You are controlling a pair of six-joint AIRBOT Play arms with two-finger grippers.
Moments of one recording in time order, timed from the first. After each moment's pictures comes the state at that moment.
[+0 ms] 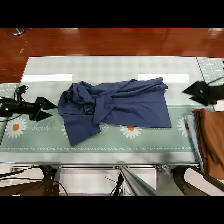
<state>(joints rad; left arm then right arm) 0.51 -1.44 0.82 0.76 -1.24 -1.16 -0.47 -1.13 0.94 -0.92 1.24 1.29</state>
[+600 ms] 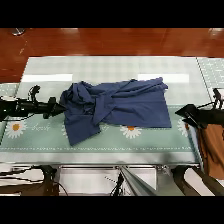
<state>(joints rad) 0.36 -1.48 0.78 0.61 -1.15 -1.08 -0.50 -1.00 0.62 -1.03 1.12 1.42</state>
